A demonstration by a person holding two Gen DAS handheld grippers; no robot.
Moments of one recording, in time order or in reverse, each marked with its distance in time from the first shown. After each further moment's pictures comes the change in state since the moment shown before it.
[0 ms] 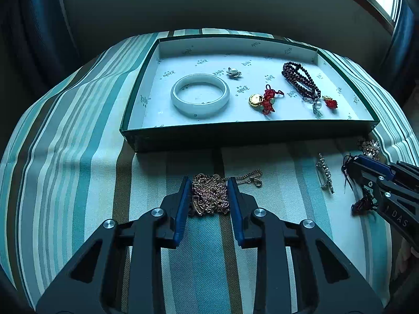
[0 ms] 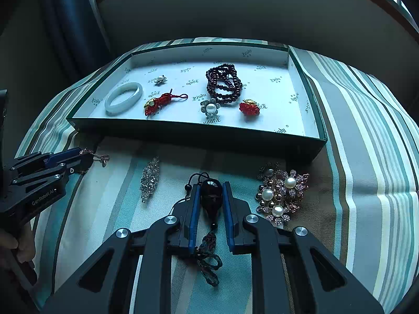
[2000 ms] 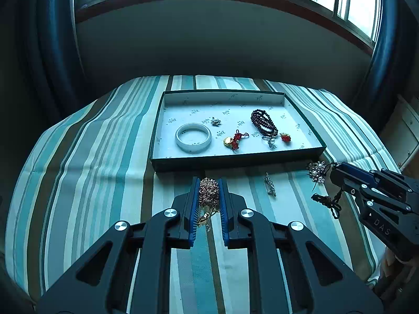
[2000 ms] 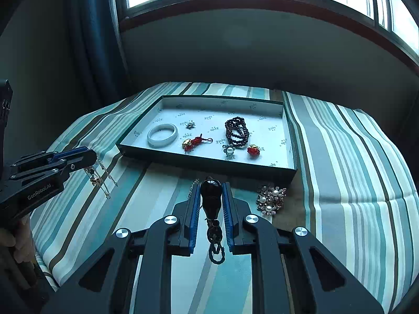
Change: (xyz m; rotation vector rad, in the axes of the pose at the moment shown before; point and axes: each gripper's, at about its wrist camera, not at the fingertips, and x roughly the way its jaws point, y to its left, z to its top) left arm -0.115 -0.010 -0.010 -0.017 -0.189 -0.031; right arm -0.101 0.022 -0.011 -0.048 -0.201 0.017
